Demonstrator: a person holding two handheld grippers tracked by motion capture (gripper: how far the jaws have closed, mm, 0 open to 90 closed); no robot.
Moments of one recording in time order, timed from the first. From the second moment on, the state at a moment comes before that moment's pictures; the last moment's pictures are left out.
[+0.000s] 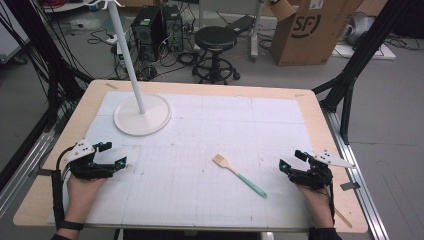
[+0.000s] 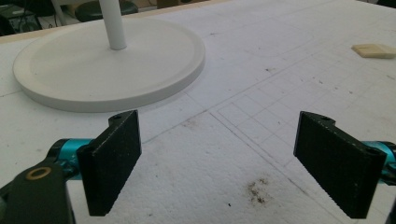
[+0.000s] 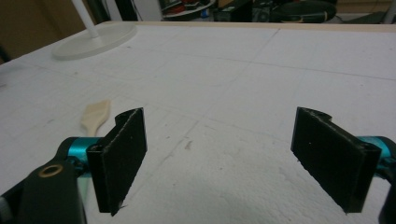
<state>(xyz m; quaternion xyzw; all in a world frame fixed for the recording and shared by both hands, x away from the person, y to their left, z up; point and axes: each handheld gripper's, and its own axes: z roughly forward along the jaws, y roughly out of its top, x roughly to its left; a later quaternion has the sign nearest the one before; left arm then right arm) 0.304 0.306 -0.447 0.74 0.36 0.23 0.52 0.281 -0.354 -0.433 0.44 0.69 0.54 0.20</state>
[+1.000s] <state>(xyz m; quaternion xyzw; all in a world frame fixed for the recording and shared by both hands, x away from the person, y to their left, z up) 0.303 0.303 -0.448 0.75 0.35 0.23 0.51 0.286 -0.269 -0.438 0.36 0.77 0.50 0.12</state>
